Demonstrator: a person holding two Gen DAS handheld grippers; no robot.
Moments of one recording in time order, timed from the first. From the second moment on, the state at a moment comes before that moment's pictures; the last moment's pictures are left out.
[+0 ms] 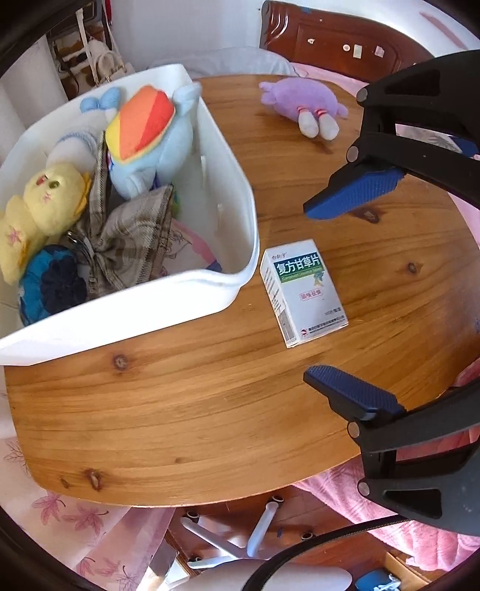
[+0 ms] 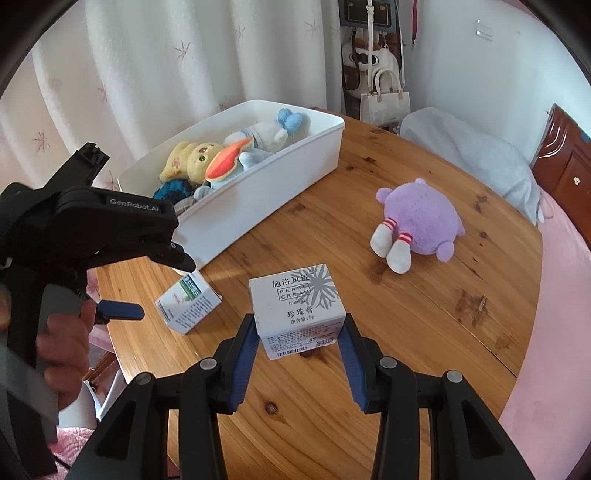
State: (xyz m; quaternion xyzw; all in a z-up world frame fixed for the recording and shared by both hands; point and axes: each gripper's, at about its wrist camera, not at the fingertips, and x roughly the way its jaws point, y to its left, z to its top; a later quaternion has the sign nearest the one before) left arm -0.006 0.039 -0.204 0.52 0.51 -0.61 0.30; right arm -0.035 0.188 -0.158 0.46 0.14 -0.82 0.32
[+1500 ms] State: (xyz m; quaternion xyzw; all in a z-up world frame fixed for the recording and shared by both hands) left arm 0.038 0.006 -0.210 0.58 0.48 -0.62 0.21; right arm -0.010 0.141 -0.161 0.46 0.16 -0.82 0.29
